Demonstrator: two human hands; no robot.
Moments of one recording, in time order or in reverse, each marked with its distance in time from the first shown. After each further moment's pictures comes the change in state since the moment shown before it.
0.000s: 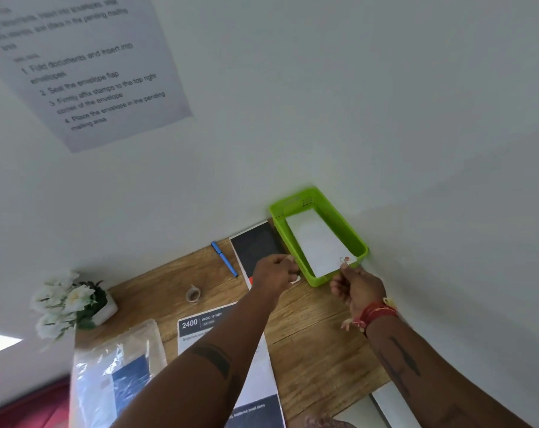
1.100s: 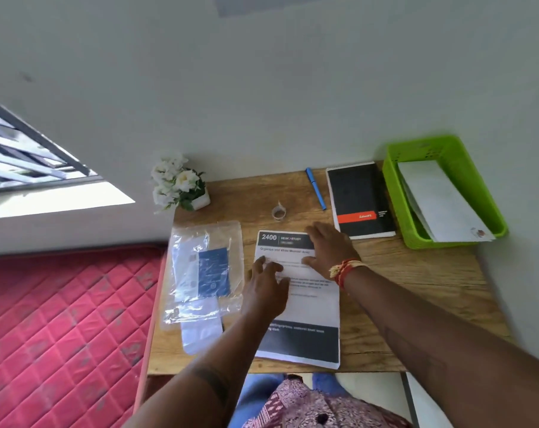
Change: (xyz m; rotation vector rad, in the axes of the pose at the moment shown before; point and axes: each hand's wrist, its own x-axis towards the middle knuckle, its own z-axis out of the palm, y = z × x) left_hand -0.082 -0.178 -0.169 0.843 0.365 -0.034; right_hand -0.047 0.142 0.147 -1.833 -0.793 -0.934
